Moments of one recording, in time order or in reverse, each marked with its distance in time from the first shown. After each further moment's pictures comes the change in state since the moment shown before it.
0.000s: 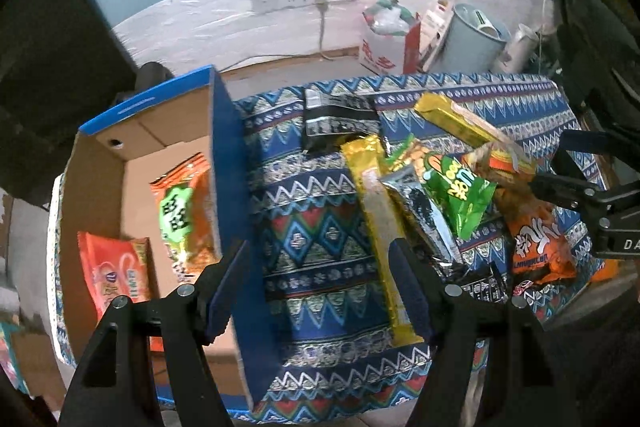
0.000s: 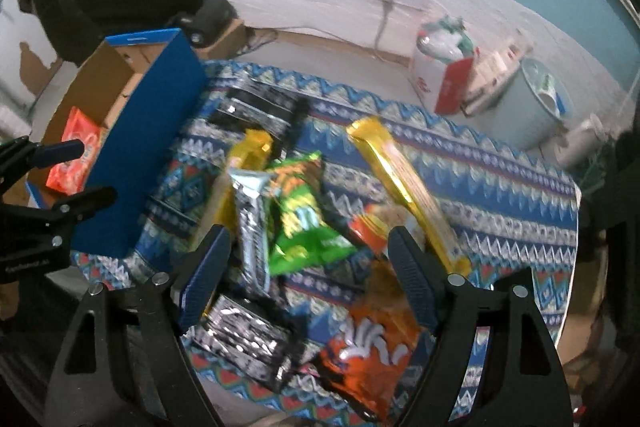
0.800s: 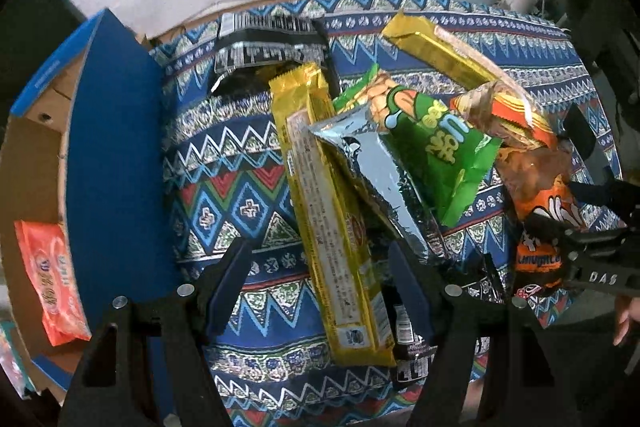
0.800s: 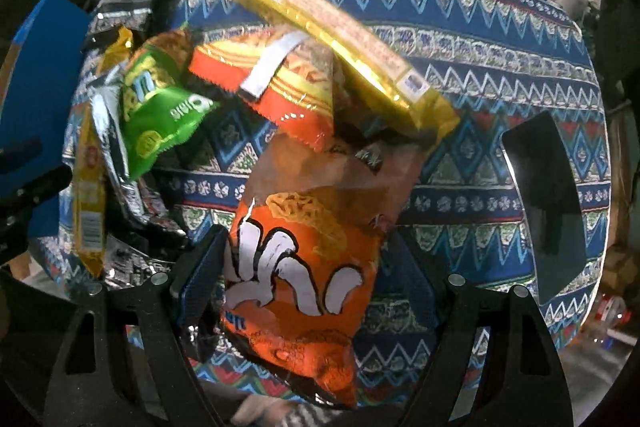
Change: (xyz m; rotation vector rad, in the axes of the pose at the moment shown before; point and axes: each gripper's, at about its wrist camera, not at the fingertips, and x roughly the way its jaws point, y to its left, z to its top) left arm 0.078 -0.056 0.002 0.009 0.211 -0.036; right arm 0.088 -0.070 -0.080 0.252 0.271 -0.025
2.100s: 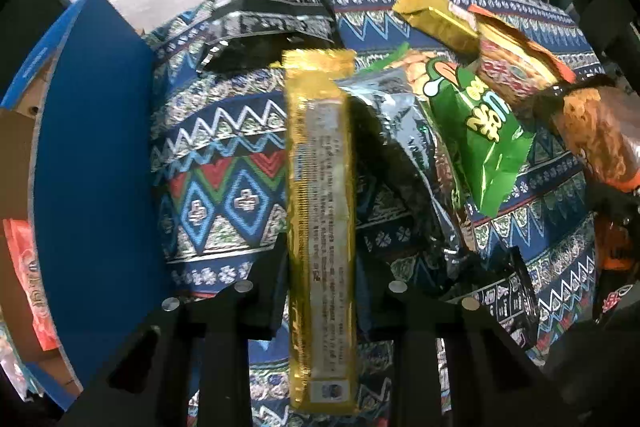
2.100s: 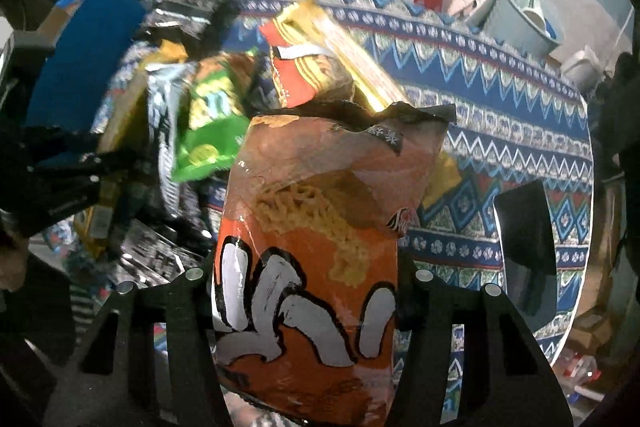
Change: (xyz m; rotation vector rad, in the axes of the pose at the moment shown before) left arm 0.020 0.002 -0.011 0.018 -0.005 0.018; right arm -0.048 0.021 0.003 -0.180 -0.135 0.019
